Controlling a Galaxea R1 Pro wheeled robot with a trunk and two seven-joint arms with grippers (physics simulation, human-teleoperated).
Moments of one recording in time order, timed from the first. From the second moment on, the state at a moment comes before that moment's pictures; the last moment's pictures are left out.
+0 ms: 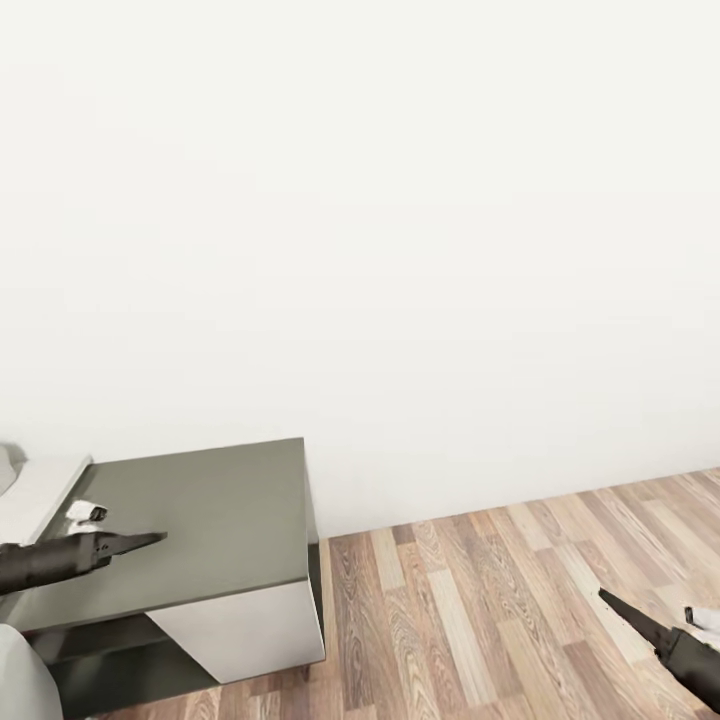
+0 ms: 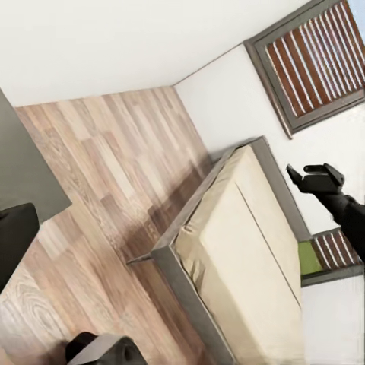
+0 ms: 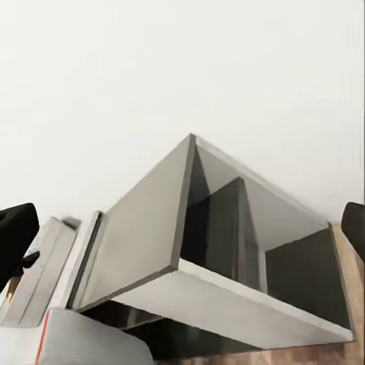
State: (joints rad) left arm -0.58 0.66 -0.09 -0.68 0.48 0.58 -1.54; right arm 0.07 -0.37 -0.50 -1.29 -0.73 0.58 1.11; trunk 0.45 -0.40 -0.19
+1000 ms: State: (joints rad) left arm -0.43 0.43 -0.14 -0.36 0.28 0.29 -0.95; right arm 0.07 -0.21 -0.18 -0.83 -0.35 0.21 0.54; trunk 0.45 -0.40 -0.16
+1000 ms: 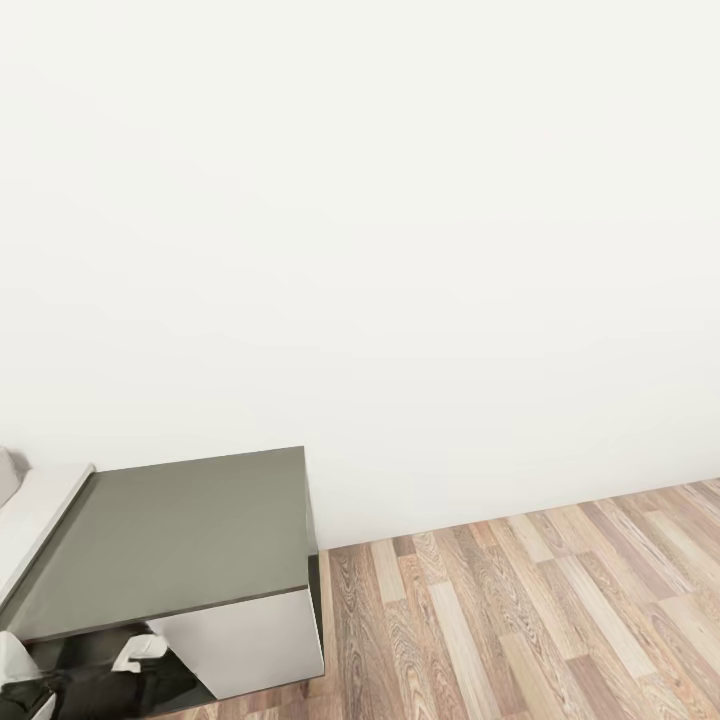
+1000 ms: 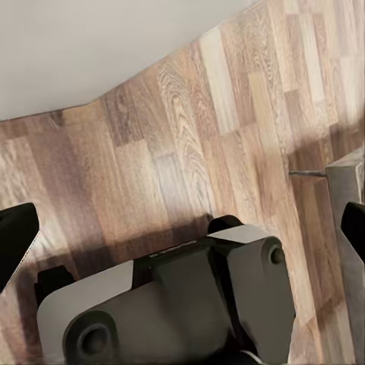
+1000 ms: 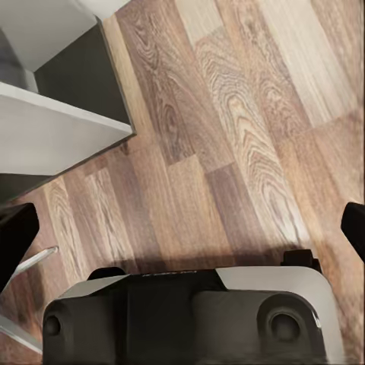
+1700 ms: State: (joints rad) left arm -0.34 0.20 -0.14 0.02 0.29 -0.02 -0.12; right arm 0.07 -0.17 -0.17 -0.55 -0.26 0.12 0.32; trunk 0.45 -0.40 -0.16
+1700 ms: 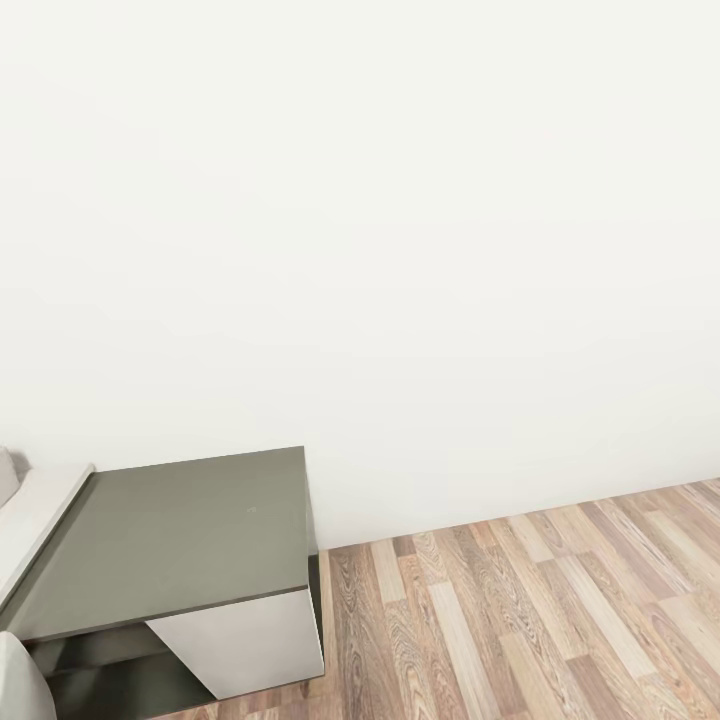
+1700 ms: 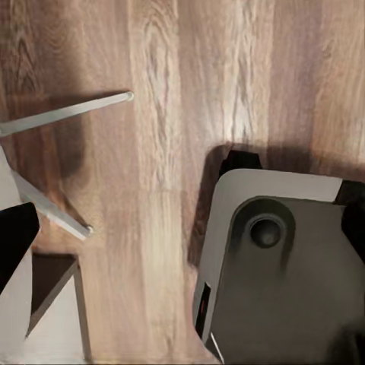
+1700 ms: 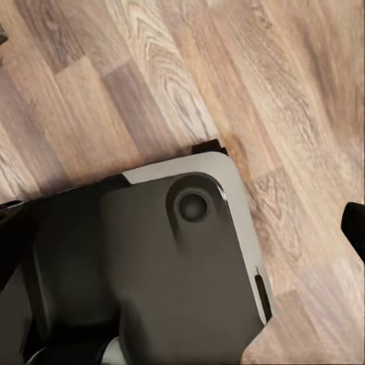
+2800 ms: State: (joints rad) left arm -0.20 0.13 -0.14 0.03 0.29 -0.05 0.07; right arm 0.07 -0.17 -0.12 -0.30 -0.18 0.02 0.16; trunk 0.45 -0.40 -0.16
